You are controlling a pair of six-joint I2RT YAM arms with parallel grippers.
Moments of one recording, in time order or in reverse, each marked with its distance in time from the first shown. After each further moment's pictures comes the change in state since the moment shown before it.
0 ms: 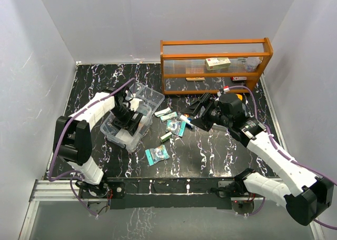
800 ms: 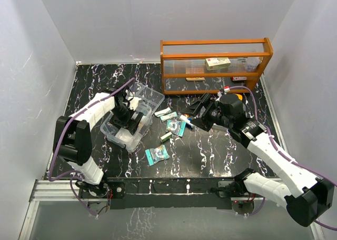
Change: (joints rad) left arm 0.000 0.000 -0.007 0.050 -0.069 -0.018; right arm 0.000 -0.013 -0.014 0.020 0.000 0.001
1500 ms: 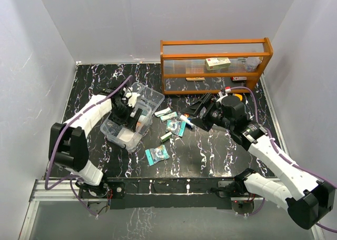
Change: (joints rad) left arm 0.000 -0.056 -0.023 0.071 -0.043 -0.018; right arm 0.000 -0.033 -0.037 0.061 0.000 -0.002
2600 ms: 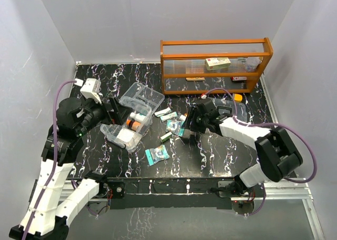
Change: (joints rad) left arm 0.000 -0.873 -0.075 0.307 0.082 -0.512; right arm 0.001 0.504 -0.053 0.114 0.141 -0.432
